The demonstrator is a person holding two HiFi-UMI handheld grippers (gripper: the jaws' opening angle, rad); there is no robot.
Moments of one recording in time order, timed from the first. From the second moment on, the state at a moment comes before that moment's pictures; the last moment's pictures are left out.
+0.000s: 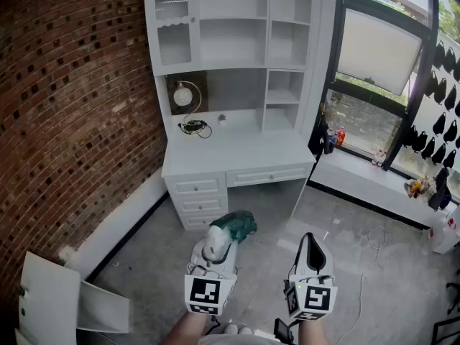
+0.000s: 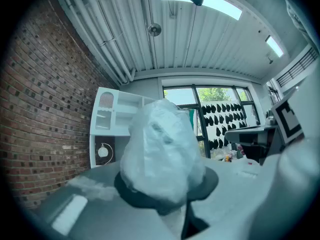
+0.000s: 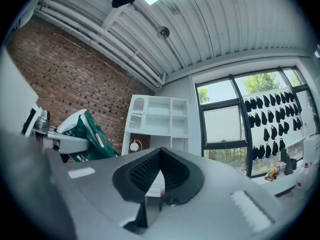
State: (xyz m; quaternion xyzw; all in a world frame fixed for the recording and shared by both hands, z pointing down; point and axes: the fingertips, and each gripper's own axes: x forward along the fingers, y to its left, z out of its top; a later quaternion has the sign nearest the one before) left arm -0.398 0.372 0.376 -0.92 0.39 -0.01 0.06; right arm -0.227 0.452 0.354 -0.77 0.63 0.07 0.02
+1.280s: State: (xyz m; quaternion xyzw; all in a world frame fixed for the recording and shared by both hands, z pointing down) left arm -0.367 0.391 0.364 -0.92 0.40 -0.01 0.05; right arm -0.197 0.471 0.344 -0.75 0.66 0.04 0.06
